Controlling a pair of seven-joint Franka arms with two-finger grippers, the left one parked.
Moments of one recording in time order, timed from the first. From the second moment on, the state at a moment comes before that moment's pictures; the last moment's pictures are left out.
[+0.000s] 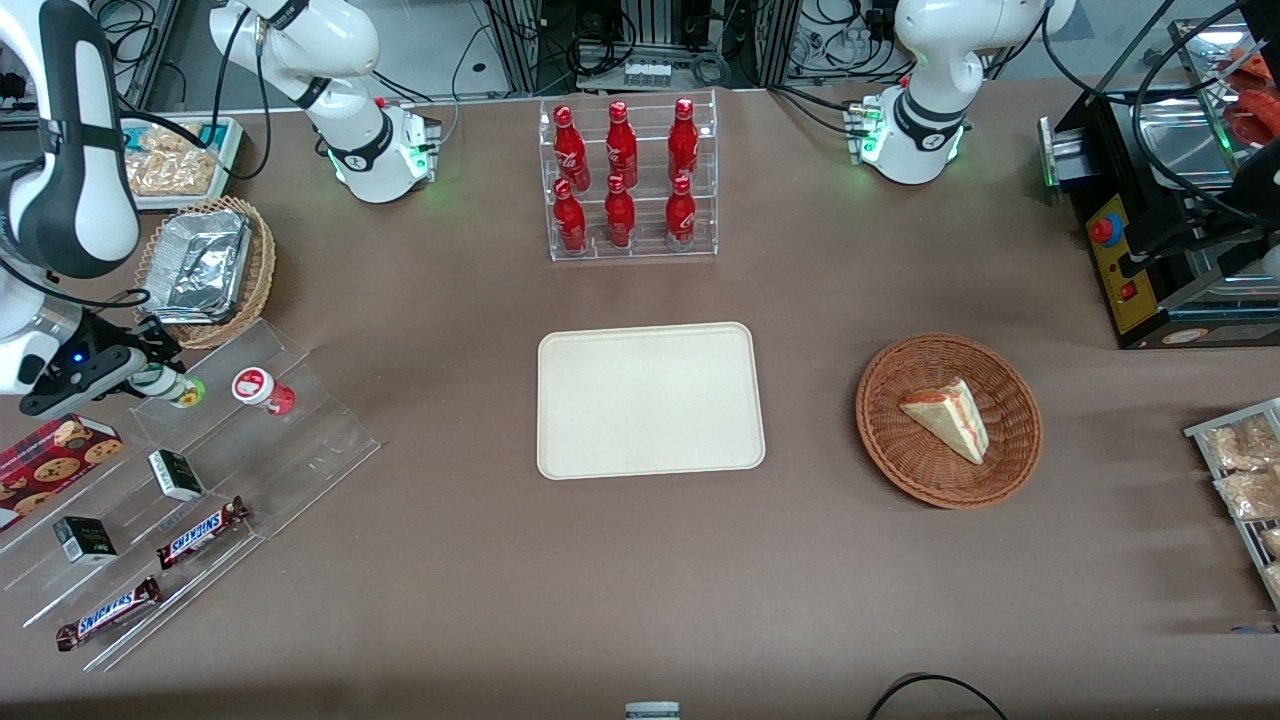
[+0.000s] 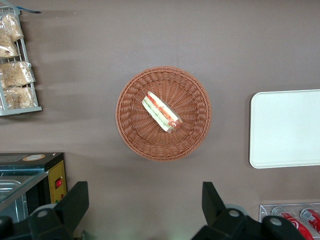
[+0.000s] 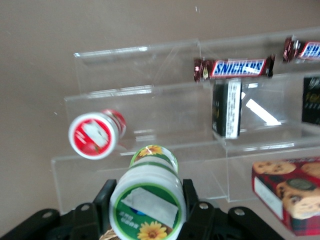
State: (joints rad) arm -0.16 0.01 -0.11 -2.06 0.00 2.09 -0.89
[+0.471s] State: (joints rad) arm 0.08 0.05 -0.10 -1.99 0.00 2.01 -0.55
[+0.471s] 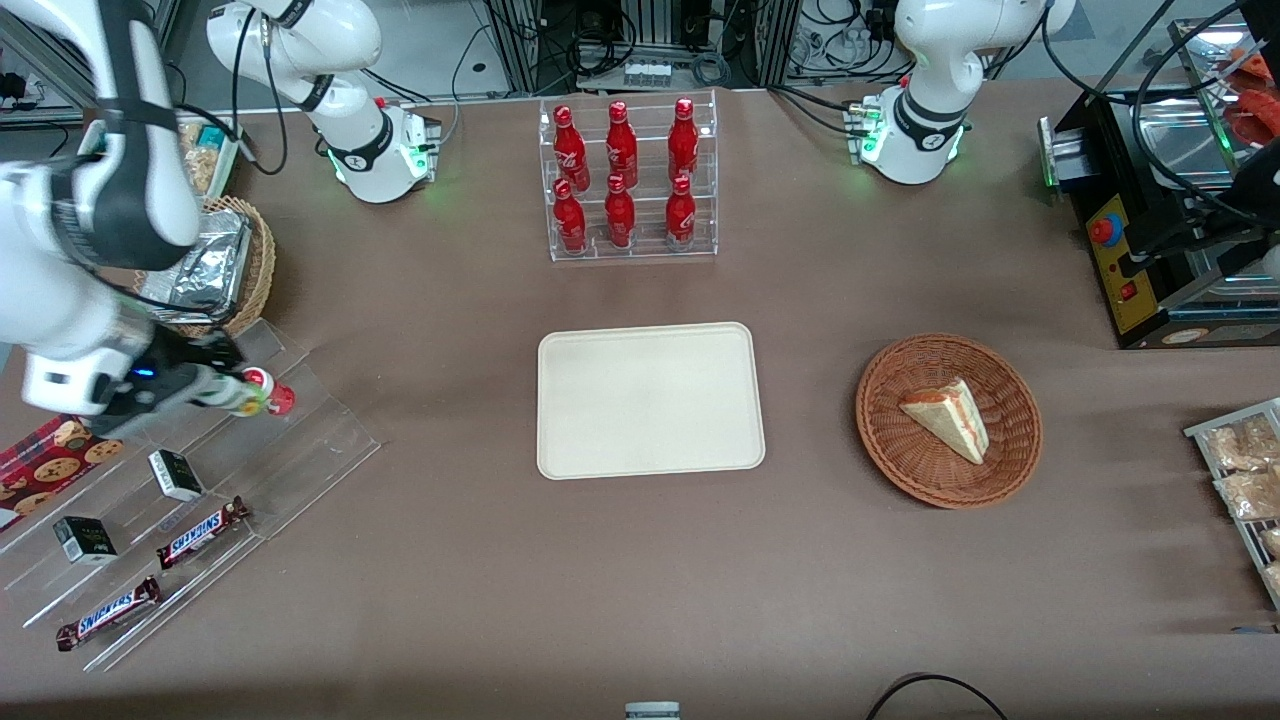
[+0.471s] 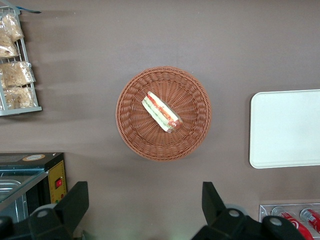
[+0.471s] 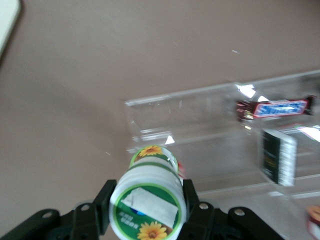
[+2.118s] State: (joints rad) arm 0.84 0.64 -0.10 -1.55 0.04 2.22 0.79
